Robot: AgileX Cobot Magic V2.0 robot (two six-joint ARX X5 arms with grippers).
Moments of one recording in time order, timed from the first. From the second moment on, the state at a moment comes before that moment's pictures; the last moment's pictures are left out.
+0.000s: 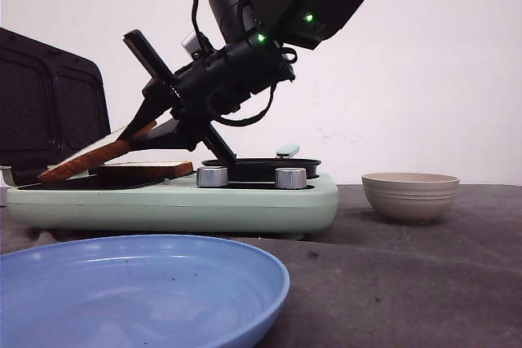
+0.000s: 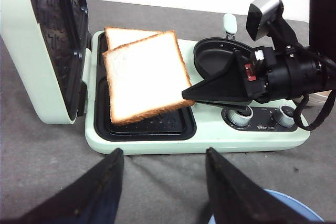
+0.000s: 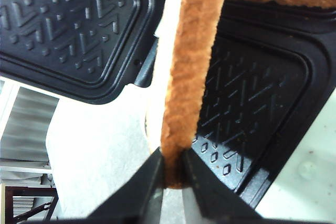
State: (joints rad) left arm 0.01 0.40 0.56 -0.50 0.37 -0.09; right arm 0.72 2.07 1.45 0.15 -0.52 0.77
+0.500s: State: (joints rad) left arm 0.01 0.40 0.56 -0.50 0.37 -0.09; right arm 0.75 2.07 1.45 0.14 -0.44 0.77
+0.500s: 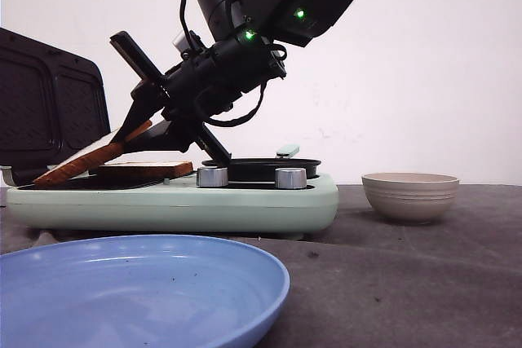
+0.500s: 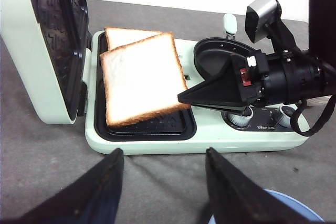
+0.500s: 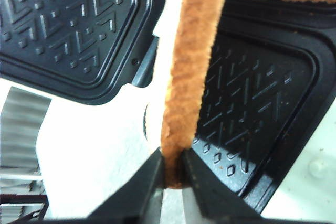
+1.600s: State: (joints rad) left arm 0.00 0.40 0.56 -0.50 0.37 -0.08; right arm 0.75 2.07 1.47 0.07 -0.48 0.72
